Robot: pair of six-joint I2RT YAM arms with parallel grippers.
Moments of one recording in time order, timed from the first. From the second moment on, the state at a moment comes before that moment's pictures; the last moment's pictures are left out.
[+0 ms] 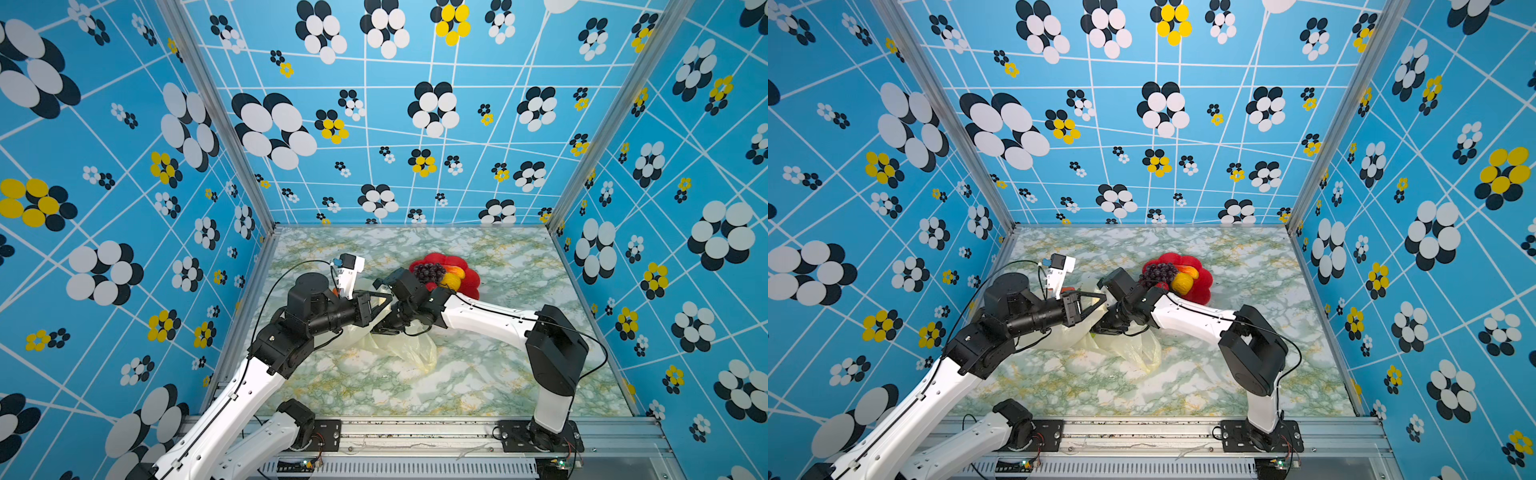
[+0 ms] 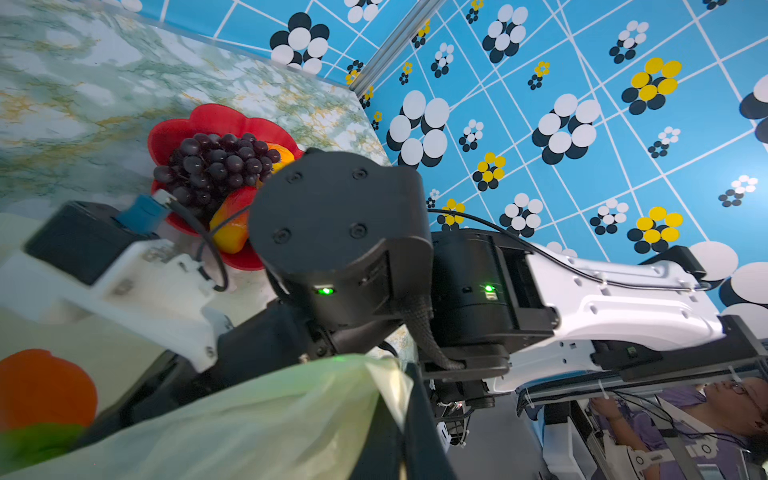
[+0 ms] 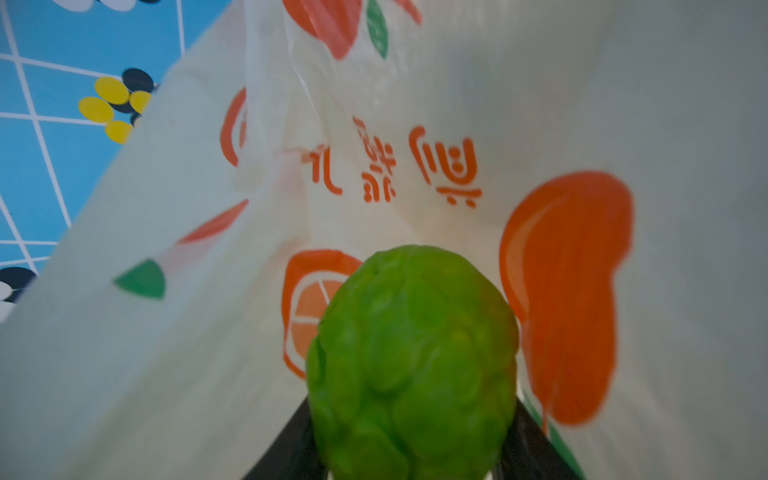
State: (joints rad) left arm -0.53 0.85 0.92 -0.34 0.55 -0.70; right arm 0.92 1.92 1.45 -0.26 -0.52 0.86
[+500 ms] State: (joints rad) left arm -0.53 0.74 0.90 -0.31 0.62 -0.71; right arm 0.76 1.89 1.53 -0.13 -0.26 0.92
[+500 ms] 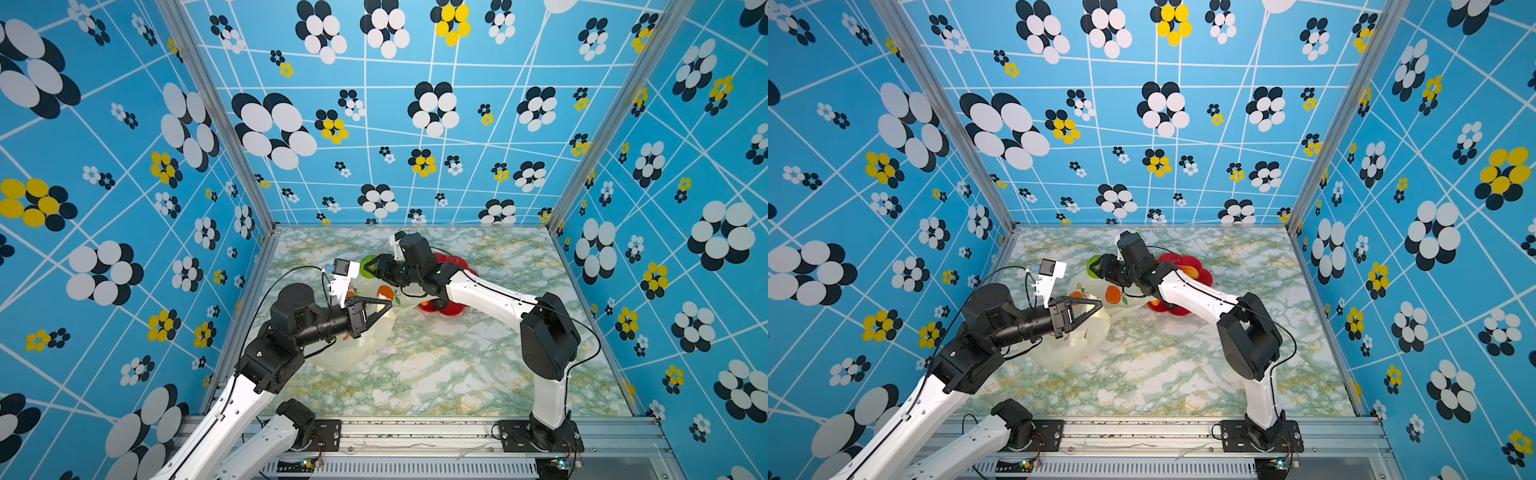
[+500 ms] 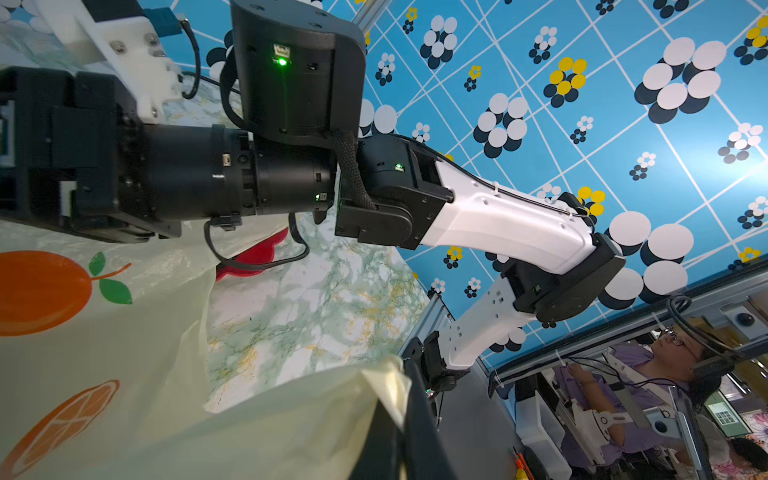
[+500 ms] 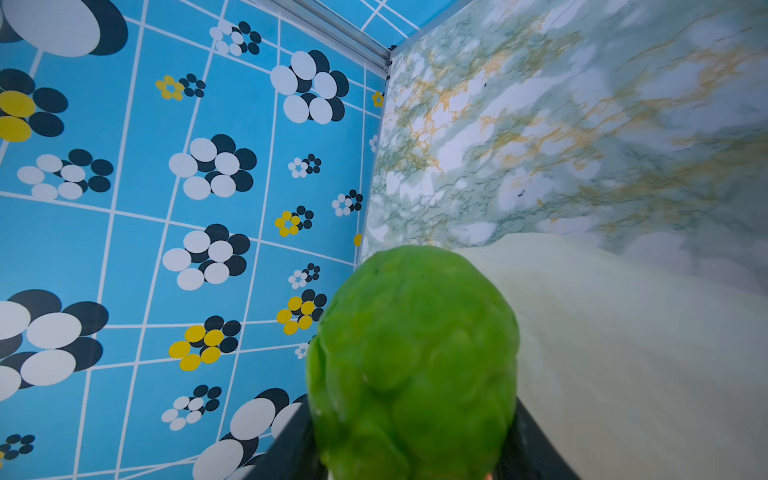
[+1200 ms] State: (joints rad) left arm -0.56 0.80 0.81 -0.18 0.64 -0.74; right arm 0.97 1.89 1.25 -0.13 -0.58 0.87
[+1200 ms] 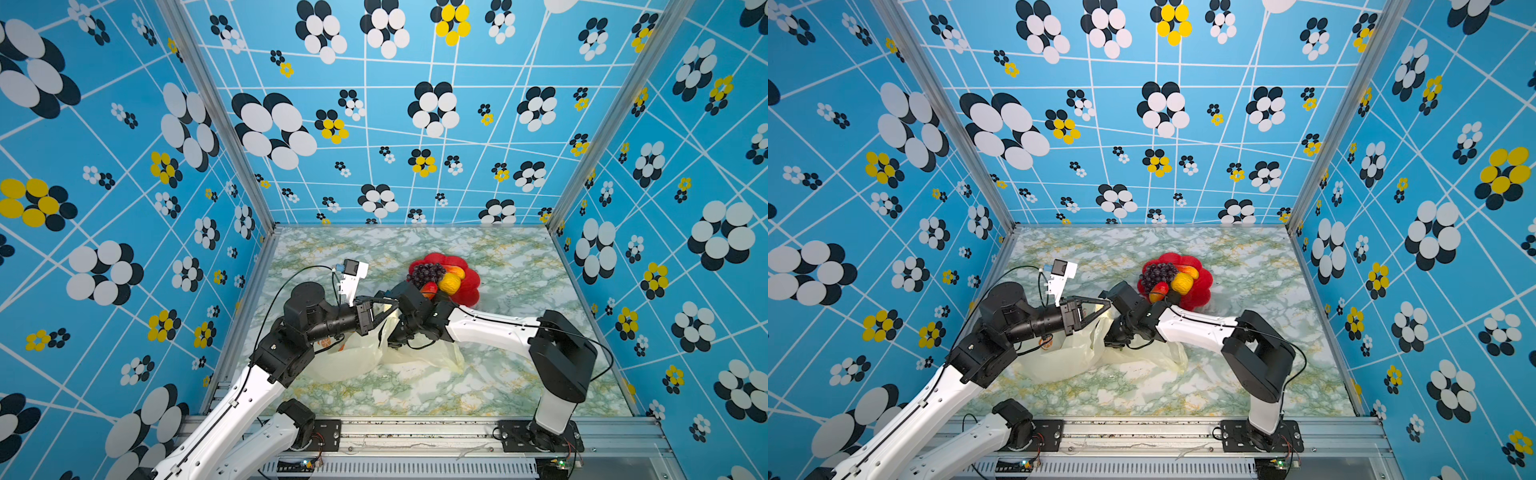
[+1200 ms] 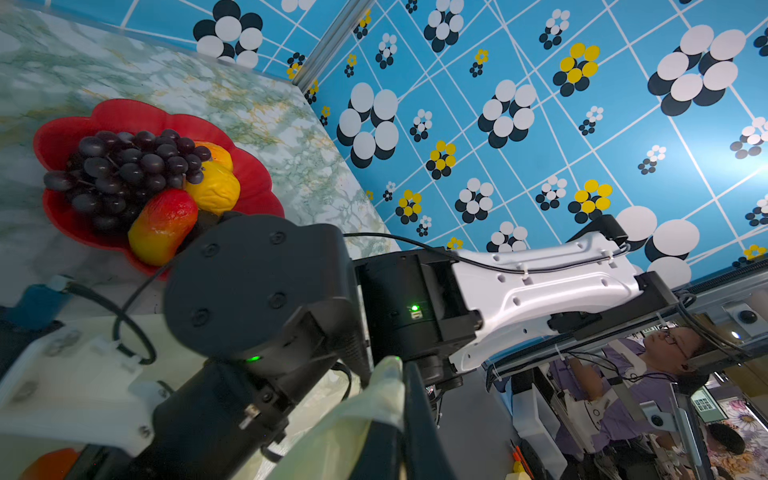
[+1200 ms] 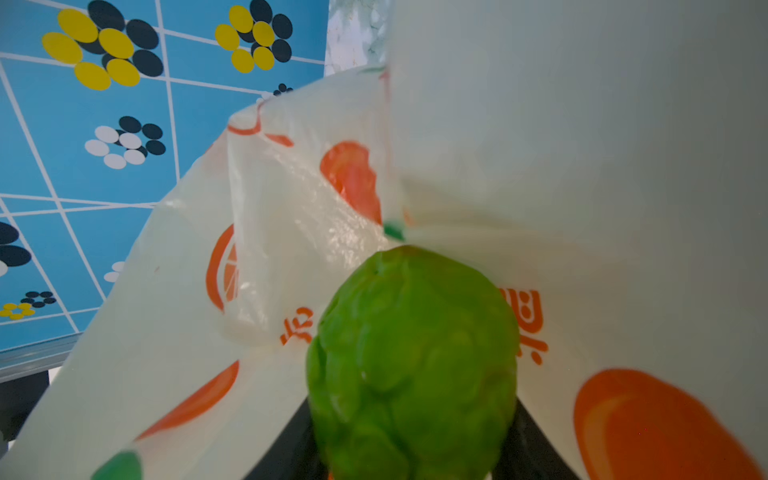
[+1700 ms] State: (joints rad) left arm -0.57 0.74 0.76 -0.13 0.71 -0.77; right arm 0.72 1.89 1.44 0.04 -0.24 0.95
